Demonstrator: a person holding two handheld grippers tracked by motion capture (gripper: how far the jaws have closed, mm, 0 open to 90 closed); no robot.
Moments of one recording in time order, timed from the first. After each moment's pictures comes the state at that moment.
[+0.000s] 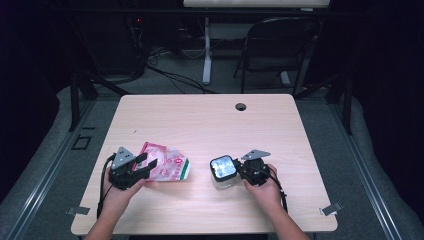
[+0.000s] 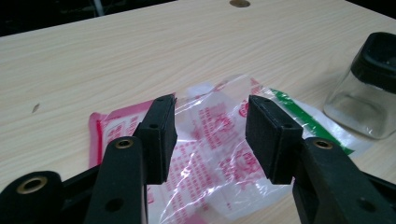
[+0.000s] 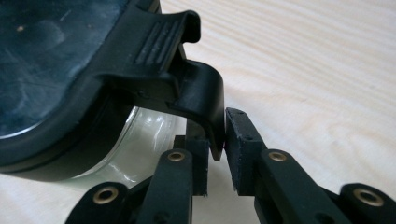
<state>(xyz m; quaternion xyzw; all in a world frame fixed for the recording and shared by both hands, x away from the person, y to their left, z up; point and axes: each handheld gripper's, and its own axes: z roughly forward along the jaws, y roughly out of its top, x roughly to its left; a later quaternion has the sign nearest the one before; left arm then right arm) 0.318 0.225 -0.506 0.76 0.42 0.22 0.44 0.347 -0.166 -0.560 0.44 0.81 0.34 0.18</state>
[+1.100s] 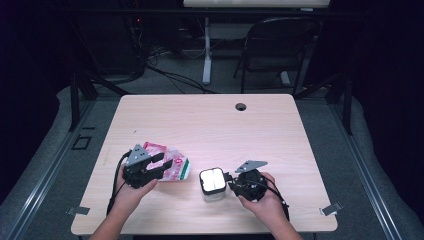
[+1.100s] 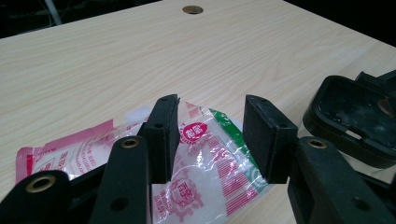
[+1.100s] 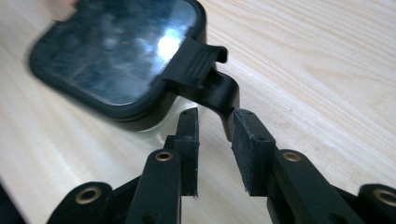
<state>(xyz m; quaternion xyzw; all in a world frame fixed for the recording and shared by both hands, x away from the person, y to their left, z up) 0.318 0.193 -0.494 0.78 0.38 0.18 0.46 0.296 -0.148 -0.521 0.41 0.84 0.33 0.12</state>
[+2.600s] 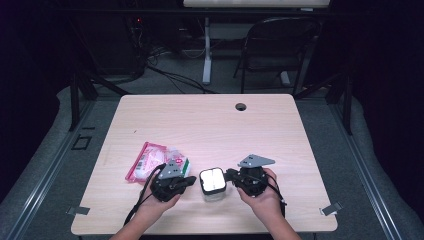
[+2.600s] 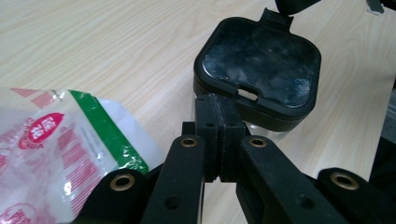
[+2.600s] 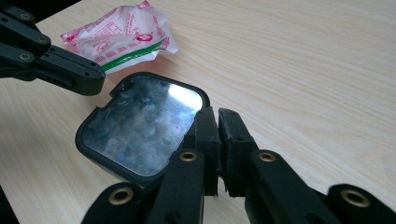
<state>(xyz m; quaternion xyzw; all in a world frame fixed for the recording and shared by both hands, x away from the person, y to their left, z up) 0.299 0.126 -0.520 0.85 0.29 0.09 0.42 0.296 -0.146 -0.504 0.40 0.80 0.42 0.15</state>
